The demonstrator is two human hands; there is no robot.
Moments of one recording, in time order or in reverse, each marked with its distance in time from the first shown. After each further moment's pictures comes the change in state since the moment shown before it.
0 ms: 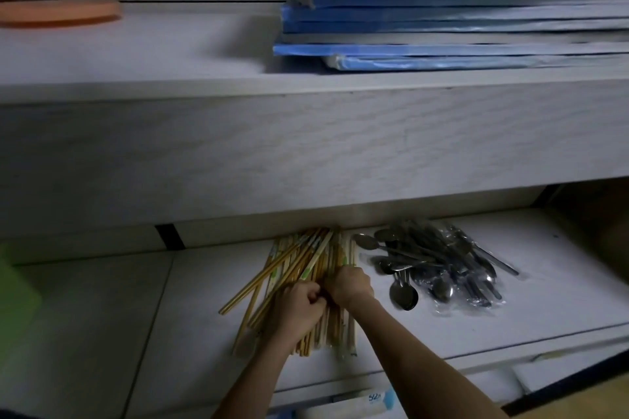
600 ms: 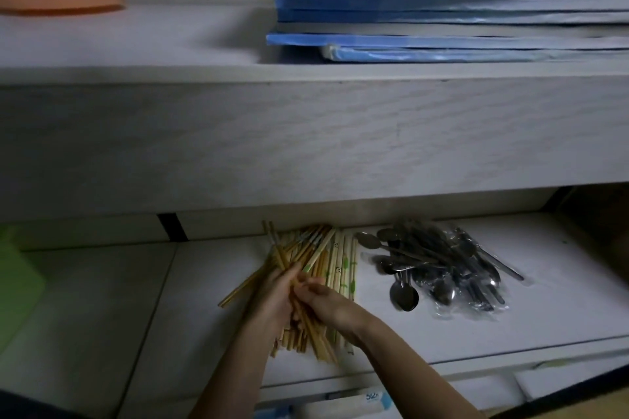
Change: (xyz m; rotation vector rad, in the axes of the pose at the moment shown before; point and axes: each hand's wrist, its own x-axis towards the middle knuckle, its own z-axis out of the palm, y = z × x) left_hand 0.000 0.003 -0.025 -1.135 -0.029 -0.432; right_hand -0.057 -0.004 -0.004 0.612 -0.552 -0.283
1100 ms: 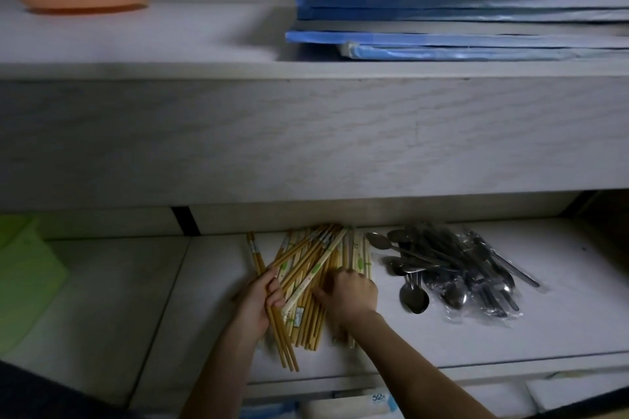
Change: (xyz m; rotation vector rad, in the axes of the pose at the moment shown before) left_hand 0.012 0.000 -0.043 -0.333 0.078 -0.038; right_hand 0.028 0.017 -0.010 -1.003 0.533 0.035
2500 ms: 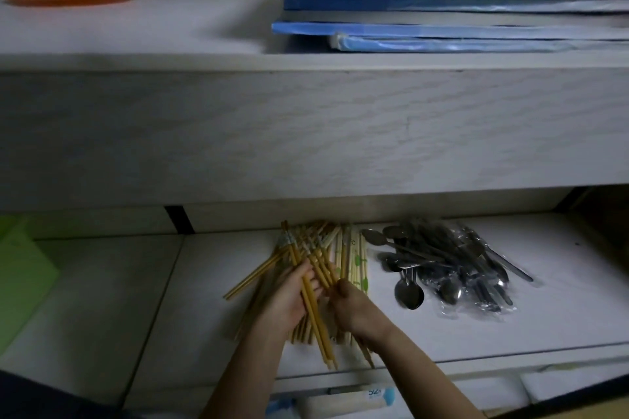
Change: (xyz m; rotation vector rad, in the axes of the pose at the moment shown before) left_hand -0.018 -0.022 0.055 0.205 -0.097 -0.070; right_hand -0.033 0.009 -0.027 0.788 -0.348 0.056
